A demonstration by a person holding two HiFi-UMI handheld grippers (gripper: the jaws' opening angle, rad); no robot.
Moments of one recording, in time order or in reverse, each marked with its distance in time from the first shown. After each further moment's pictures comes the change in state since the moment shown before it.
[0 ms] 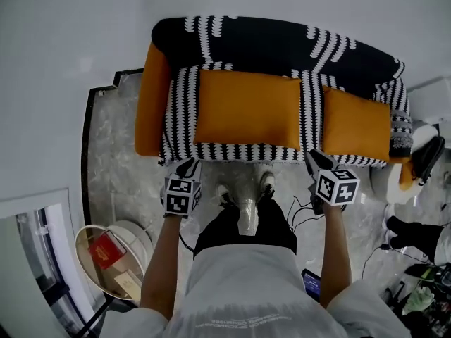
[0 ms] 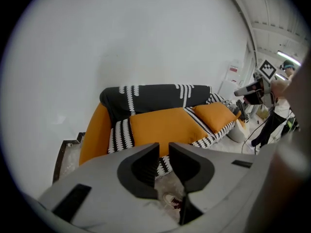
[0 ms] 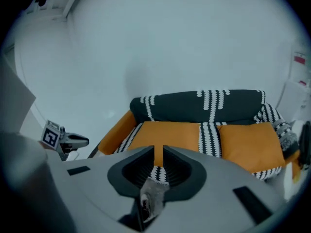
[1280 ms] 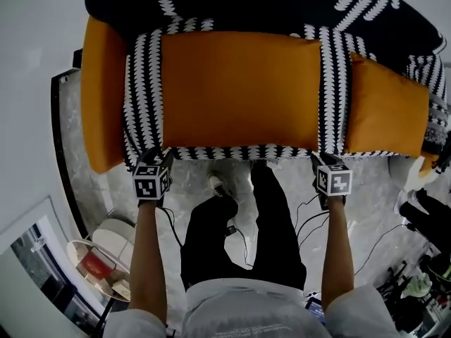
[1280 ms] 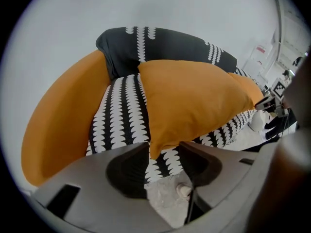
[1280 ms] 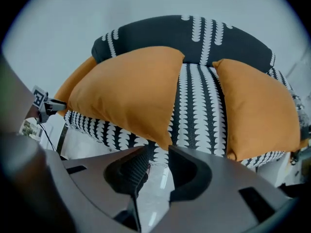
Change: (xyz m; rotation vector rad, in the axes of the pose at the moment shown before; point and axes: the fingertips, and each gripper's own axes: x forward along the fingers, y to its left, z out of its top) left arm 0.257 0.111 -0.150 -0.096 0.313 0.061; right arm 0.243 -0.187 -0.220 0.017 0.465 -0.149
